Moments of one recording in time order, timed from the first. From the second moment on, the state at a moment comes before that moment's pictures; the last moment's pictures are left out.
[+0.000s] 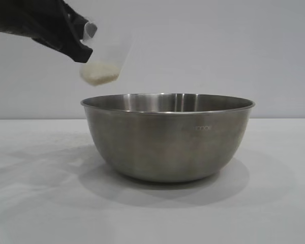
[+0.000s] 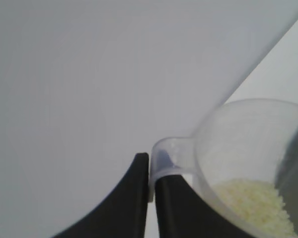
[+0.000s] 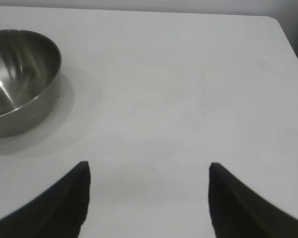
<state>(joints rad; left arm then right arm) -0.41 1.83 -0.69 0.30 -1.13 0.73 0.06 -0.02 -0.49 0.05 1.14 -0.06</state>
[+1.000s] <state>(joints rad) -0.41 1.83 -0.73 0.65 -1.13 1.31 0.06 -0.02 -0.49 0.05 1.14 -0.06</state>
